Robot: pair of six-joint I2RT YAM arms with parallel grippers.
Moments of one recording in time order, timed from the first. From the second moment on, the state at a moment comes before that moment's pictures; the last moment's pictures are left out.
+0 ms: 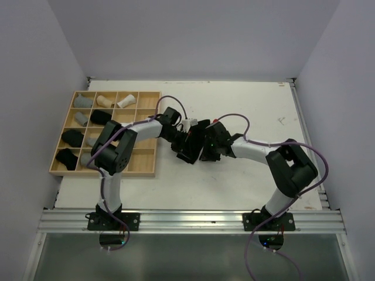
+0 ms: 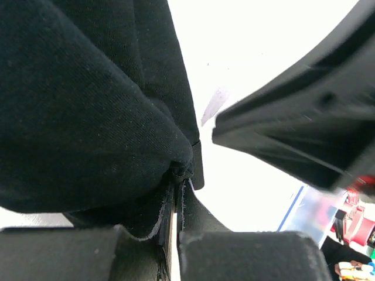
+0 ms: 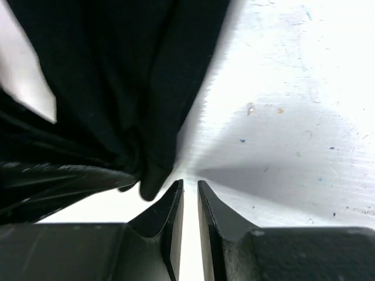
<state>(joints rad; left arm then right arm) -0.52 2.03 1.28 -0.45 0.72 -0.11 0.63 1.68 0.92 -0.25 -0.08 0.84</state>
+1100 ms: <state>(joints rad) -0.50 2.00 1.25 -0.45 0.71 -0.10 0.63 1.80 1.01 -0.21 -0.10 0.84</state>
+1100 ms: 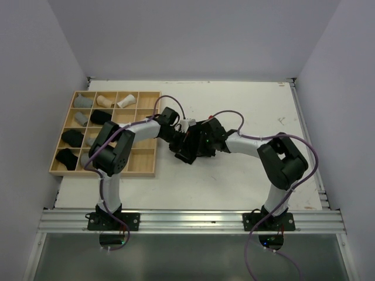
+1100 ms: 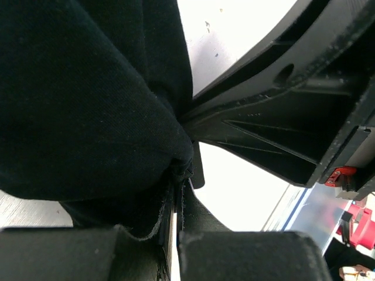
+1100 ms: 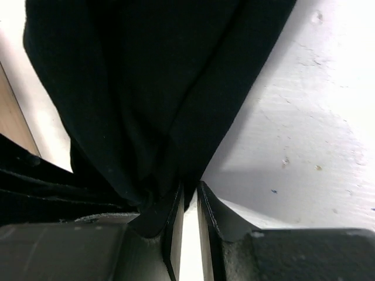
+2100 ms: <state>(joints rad) -0.50 1.96 1.30 -0.52 0.65 -0.09 0.63 1.83 1.03 -0.20 -0.14 0.82</state>
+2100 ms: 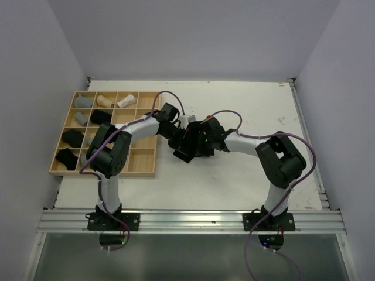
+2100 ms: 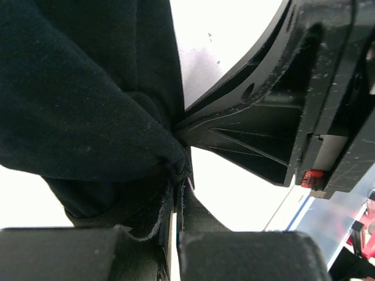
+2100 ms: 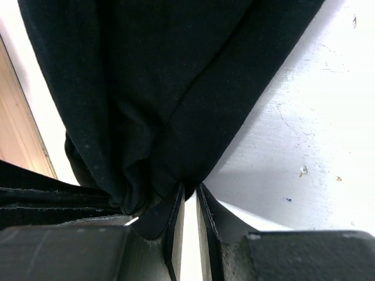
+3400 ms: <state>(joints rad) -0.51 1.85 1.09 -0.61 0.67 0.40 0.42 1.62 1.09 -0.43 -0.10 0.73</state>
